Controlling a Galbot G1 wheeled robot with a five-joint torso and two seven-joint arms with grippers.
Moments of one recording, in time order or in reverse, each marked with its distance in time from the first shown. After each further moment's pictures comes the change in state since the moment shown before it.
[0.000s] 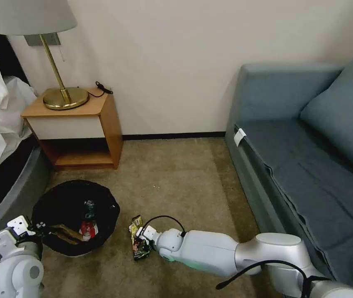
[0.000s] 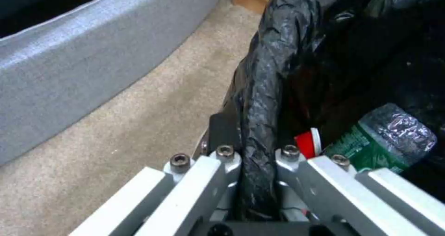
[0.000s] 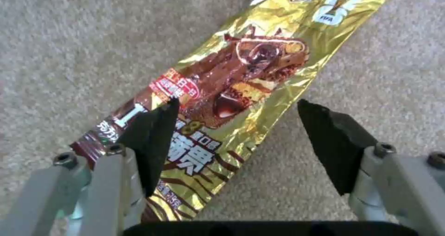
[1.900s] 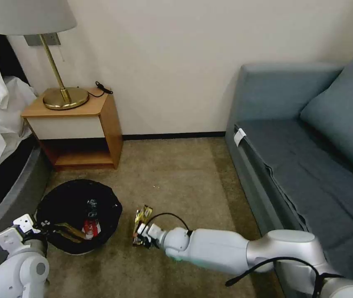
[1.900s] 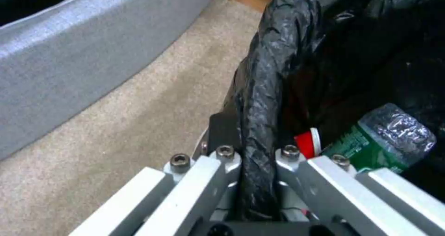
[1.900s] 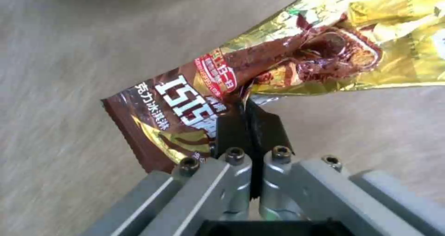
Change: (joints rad) left arm -0.023 0.002 0.029 0.040 0.022 -0.015 0.004; right arm 0.085 -0.134 0.044 0.202 -0.004 0.068 0.040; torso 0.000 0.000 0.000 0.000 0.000
